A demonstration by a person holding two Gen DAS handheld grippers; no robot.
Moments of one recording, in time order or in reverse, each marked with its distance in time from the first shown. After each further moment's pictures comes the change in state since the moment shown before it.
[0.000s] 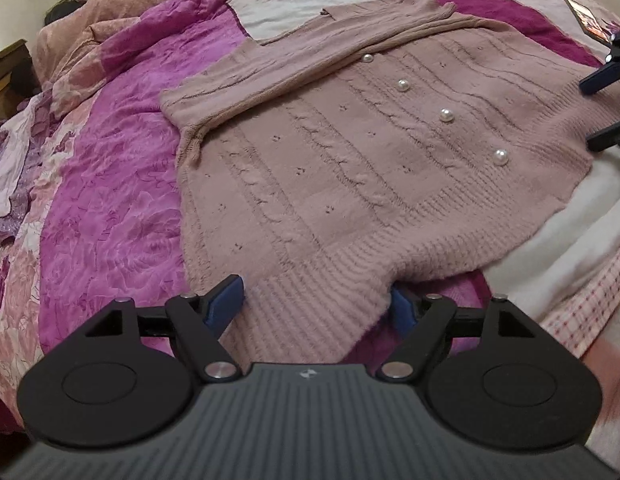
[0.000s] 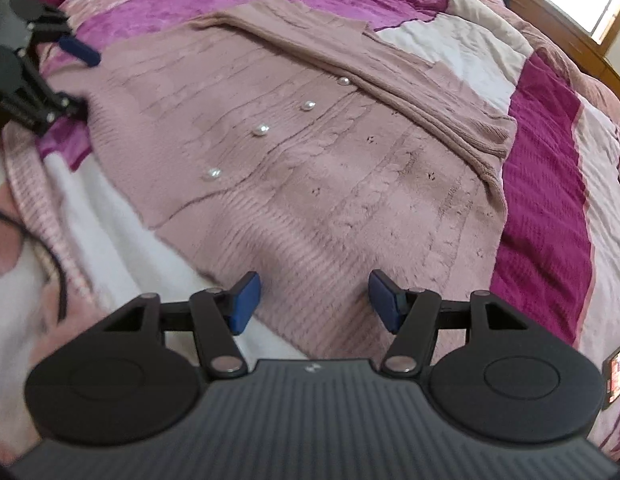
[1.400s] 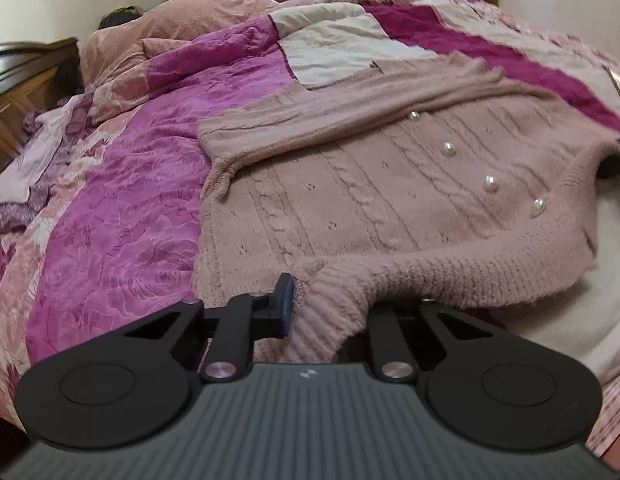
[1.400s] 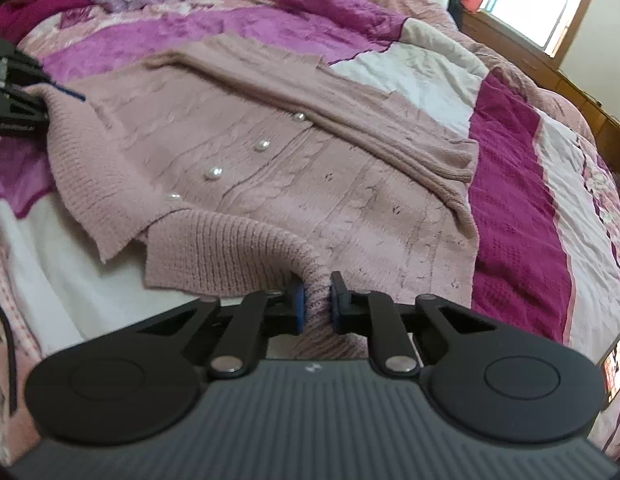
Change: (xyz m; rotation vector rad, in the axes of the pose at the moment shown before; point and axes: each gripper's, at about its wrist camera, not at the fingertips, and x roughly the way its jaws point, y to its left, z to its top) left arm 0.019 0.007 0.004 -0.173 -0.182 0.073; right arm 0.018 -0.002 0.009 0.107 -0.162 -0.143
